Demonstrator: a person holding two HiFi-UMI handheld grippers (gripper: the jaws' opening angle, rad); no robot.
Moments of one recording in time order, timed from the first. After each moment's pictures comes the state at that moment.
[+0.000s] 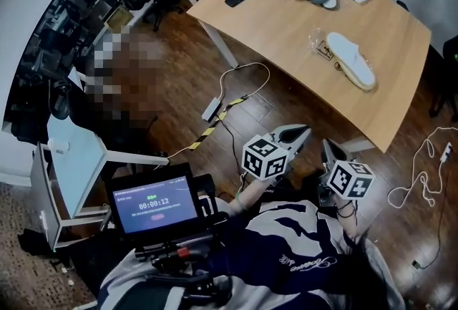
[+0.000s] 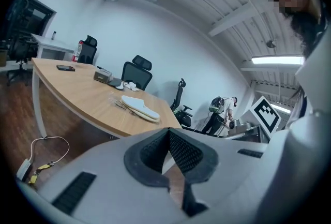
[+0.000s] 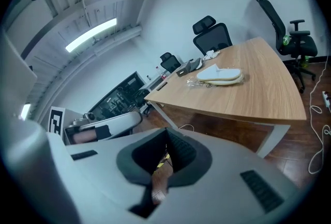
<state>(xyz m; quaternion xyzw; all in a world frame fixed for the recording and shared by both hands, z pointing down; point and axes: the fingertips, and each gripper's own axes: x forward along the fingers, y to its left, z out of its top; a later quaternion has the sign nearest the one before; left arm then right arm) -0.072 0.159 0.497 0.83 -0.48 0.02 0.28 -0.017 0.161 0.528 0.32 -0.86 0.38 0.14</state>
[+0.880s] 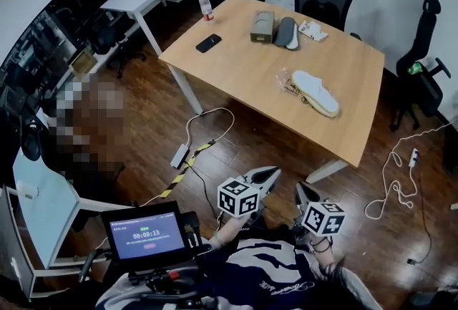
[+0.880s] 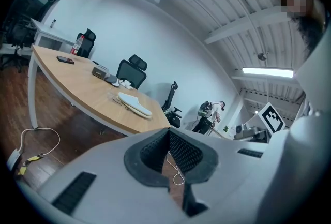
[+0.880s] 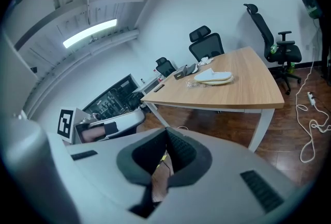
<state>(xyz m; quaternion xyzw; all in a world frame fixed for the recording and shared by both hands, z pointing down) -0.097 0.218 0.495 0.85 -0.43 -0.02 0.31 -0.027 0.238 0.514 0.38 -0.84 0.37 0.13</state>
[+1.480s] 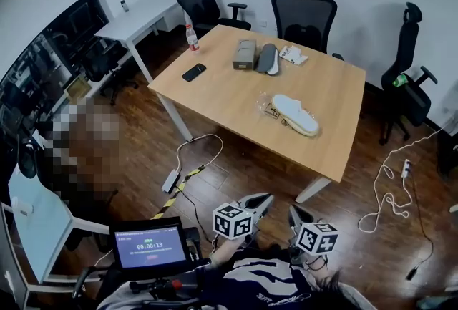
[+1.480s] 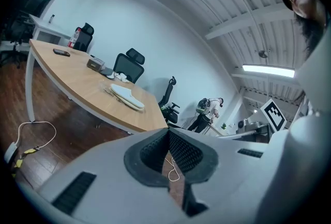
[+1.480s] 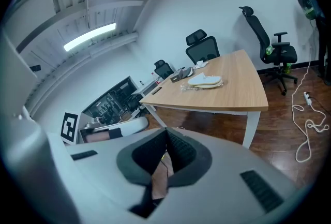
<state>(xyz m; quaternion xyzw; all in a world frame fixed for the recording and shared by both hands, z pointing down) -0.041 0.235 0.499 0.85 -0.42 0.00 0.32 0.029 0.253 0.502 0.38 -0.84 0.36 0.13</state>
